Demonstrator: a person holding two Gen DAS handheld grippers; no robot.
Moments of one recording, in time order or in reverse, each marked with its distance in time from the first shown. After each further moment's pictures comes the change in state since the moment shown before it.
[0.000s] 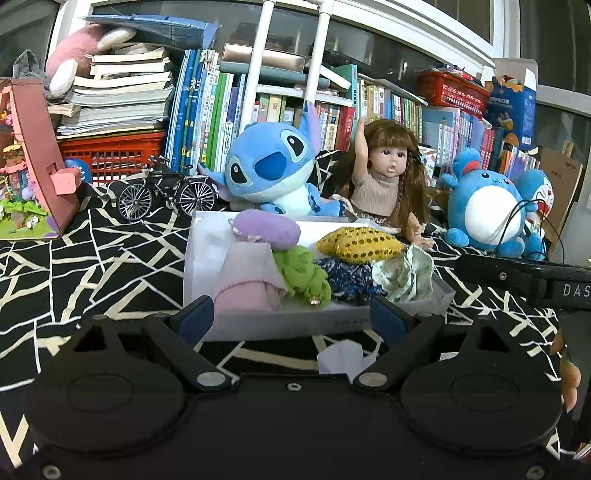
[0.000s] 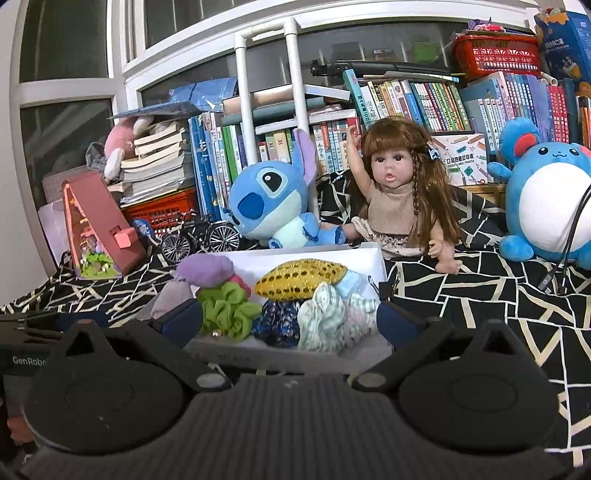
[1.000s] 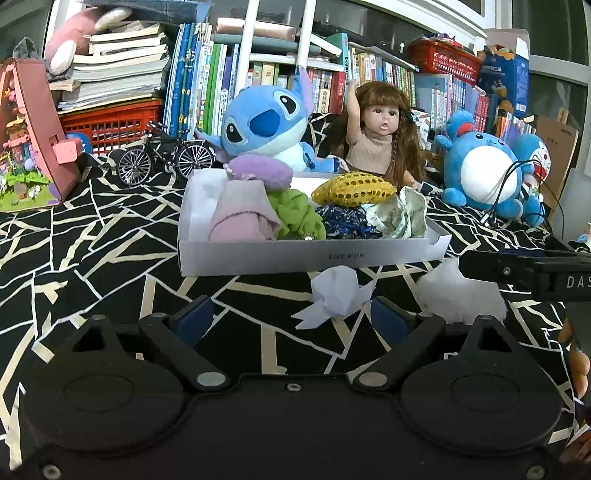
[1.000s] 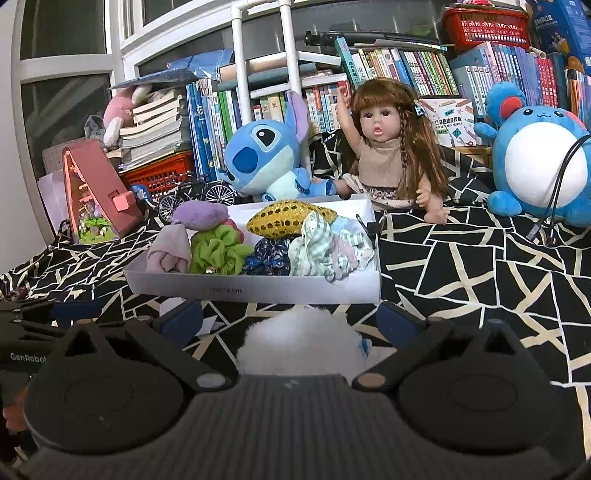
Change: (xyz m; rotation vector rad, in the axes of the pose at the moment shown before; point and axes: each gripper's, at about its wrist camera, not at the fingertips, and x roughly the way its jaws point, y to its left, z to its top) left arm -0.006 -0.009 -0.045 0.035 0.065 0.009; right arm -0.014 -0.005 -0.042 0.008 0.075 -0.017
